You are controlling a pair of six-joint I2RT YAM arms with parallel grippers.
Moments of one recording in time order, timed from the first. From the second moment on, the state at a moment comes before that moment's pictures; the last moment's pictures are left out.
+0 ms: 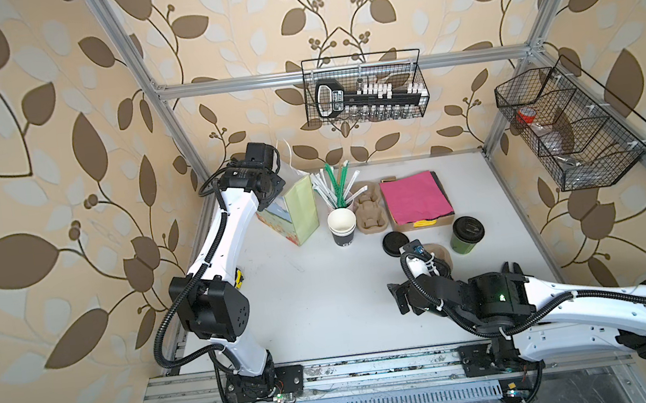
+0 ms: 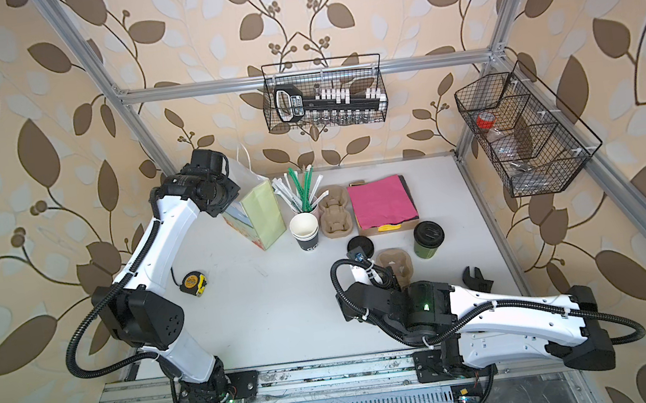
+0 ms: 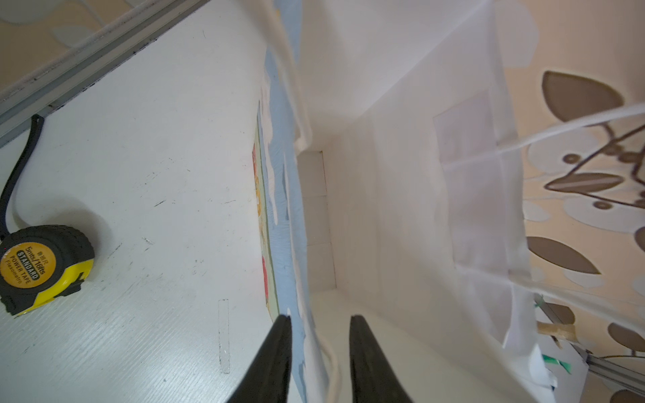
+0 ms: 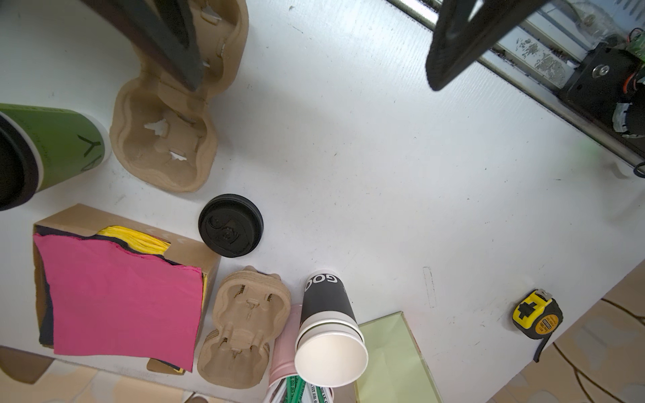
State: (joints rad) left arm -0.17 1.70 1.80 -1.01 -0.22 -0.95; right arm 1.29 1.01 0.94 -0.85 0.65 0.71
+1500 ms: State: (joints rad) left arm -0.12 0.79 1.50 -1.25 0.13 -0.97; right arm 1.06 0.93 1.03 -0.94 0.55 0.78
